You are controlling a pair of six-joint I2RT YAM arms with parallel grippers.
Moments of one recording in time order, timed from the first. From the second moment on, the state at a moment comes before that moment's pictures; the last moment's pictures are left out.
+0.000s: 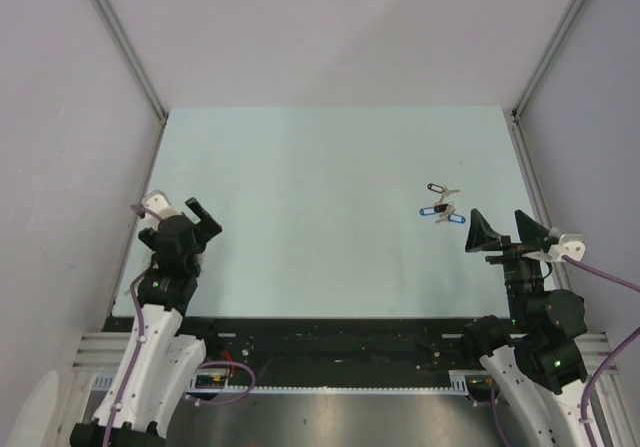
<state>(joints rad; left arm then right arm) -0.10 0.52 0.50 -0.36 -0.45 -0.48 0.38 0.04 0.56 -0.23 0.34 0.11</state>
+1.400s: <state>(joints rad) 0.14 1.41 0.71 -0.50 -0.30 -0.57 0.47 0.04 0.55 -0.23 0.34 0.11</state>
